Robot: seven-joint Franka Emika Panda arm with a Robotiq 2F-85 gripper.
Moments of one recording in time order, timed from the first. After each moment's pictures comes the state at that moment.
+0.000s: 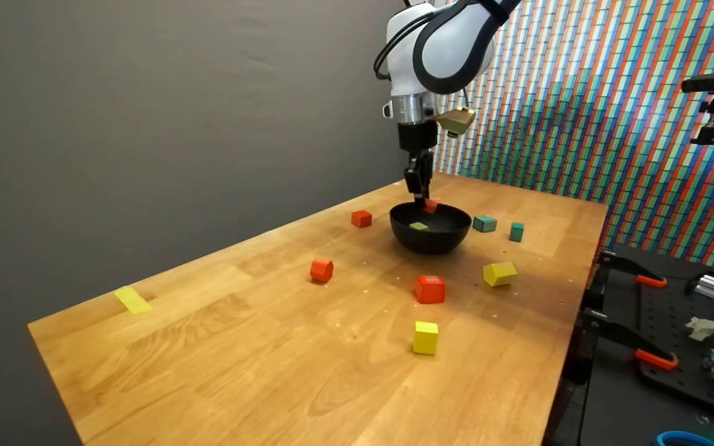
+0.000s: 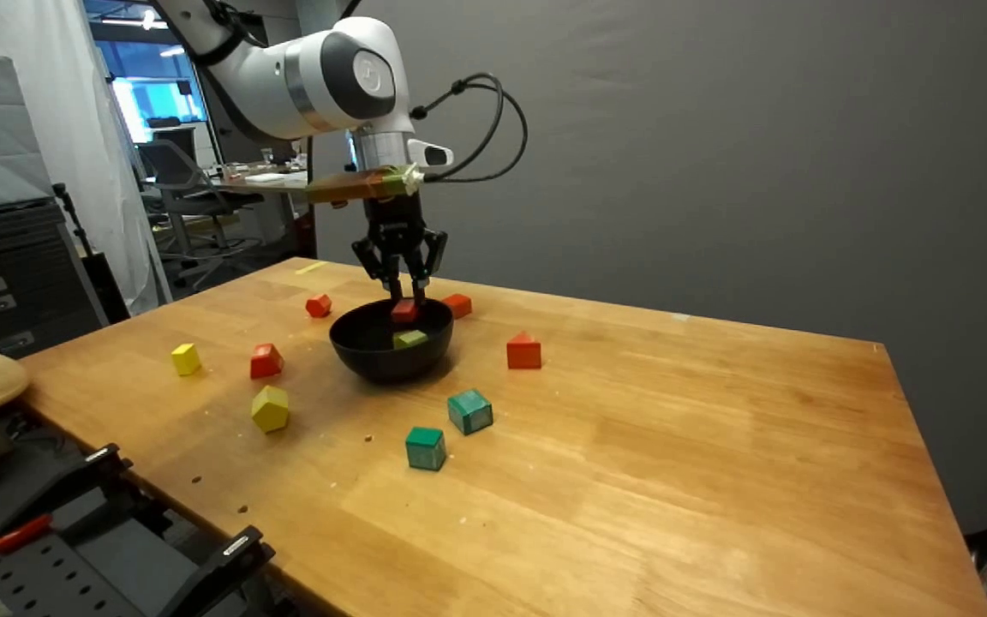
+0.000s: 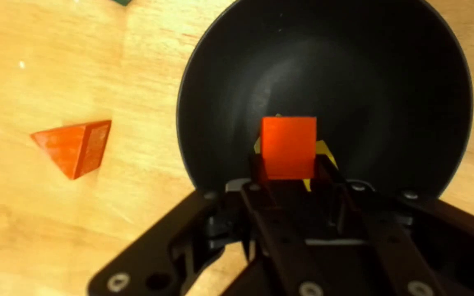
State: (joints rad) arm 0.07 0.41 0.01 -2.06 -0.21 2.36 -0.07
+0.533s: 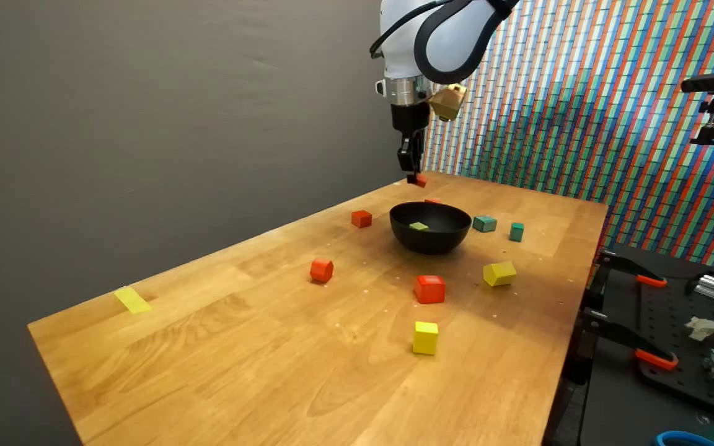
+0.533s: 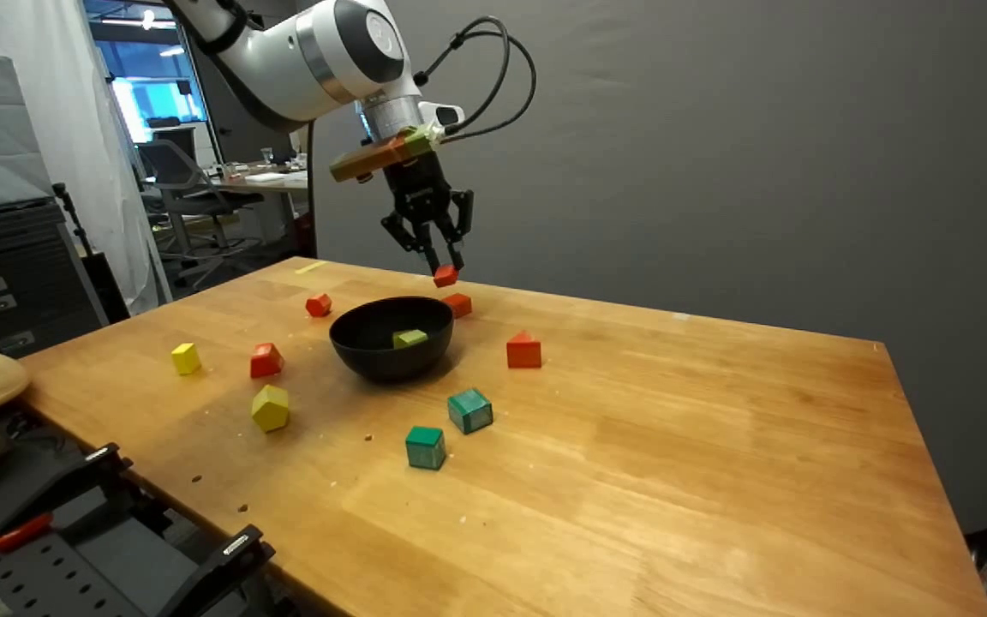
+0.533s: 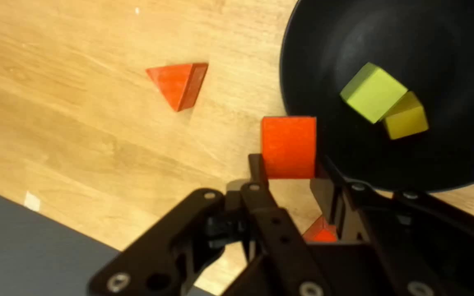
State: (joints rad) arm 0.09 0.41 -0.04 -1.99 -0.42 2.36 0.02
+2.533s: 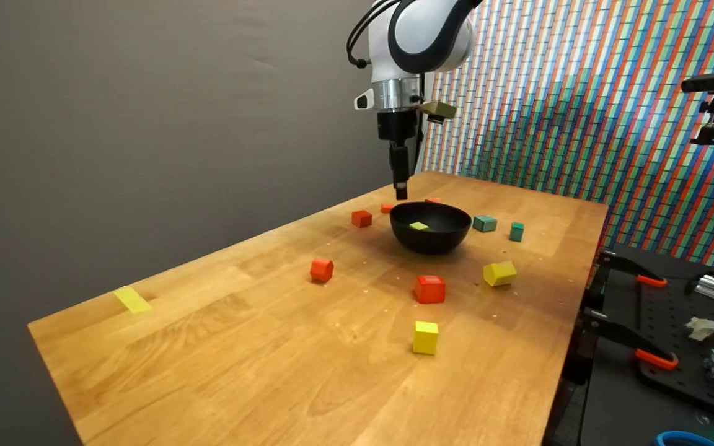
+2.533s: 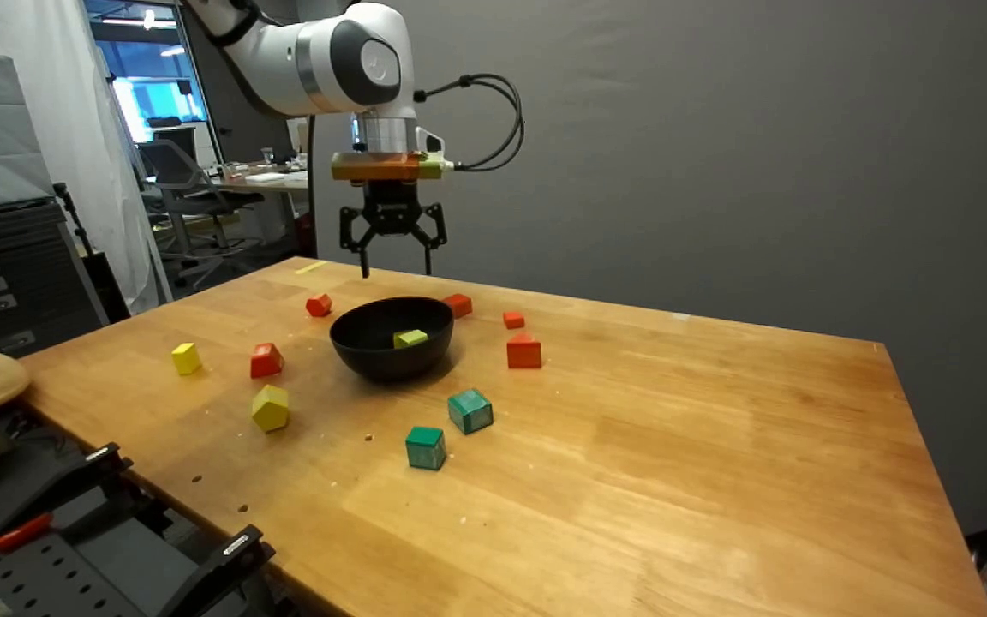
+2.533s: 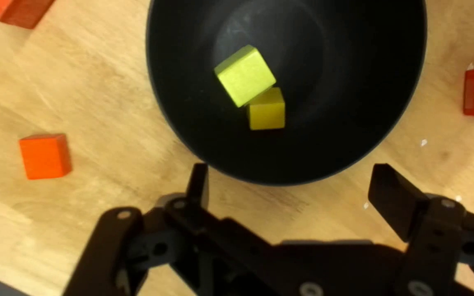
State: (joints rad) arm -0.02 0.47 0.14 -1.94 -0.12 2.28 -0.49
